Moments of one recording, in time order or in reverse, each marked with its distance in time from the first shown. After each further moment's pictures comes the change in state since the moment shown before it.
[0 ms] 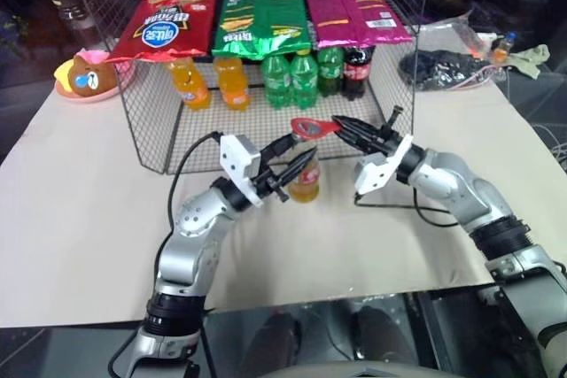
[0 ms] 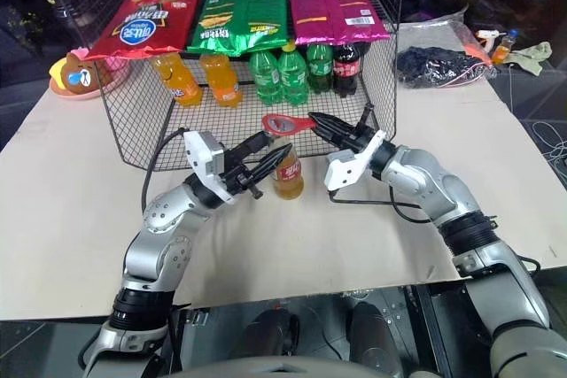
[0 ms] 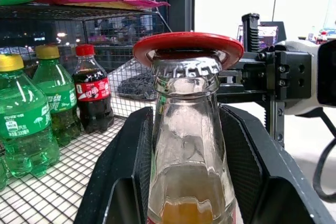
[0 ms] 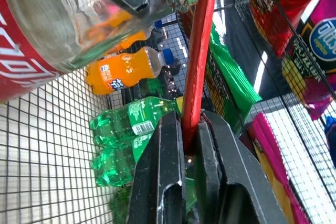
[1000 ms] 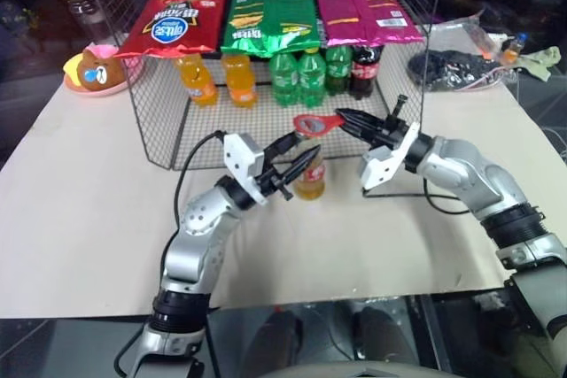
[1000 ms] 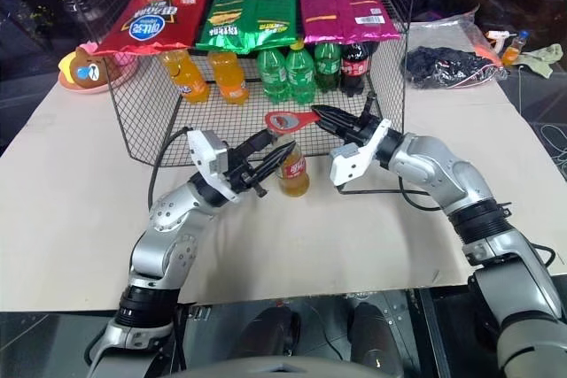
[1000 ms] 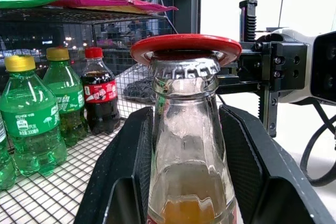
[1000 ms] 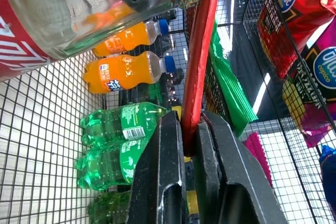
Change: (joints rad) left arm -0.025 -0.019 -0.021 0.035 0.002 -0.031 0.004; right arm -0.053 -0.057 -0.002 0.010 -0.041 -0.021 0.001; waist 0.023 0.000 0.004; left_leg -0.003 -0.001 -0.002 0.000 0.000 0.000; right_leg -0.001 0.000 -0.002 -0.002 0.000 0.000
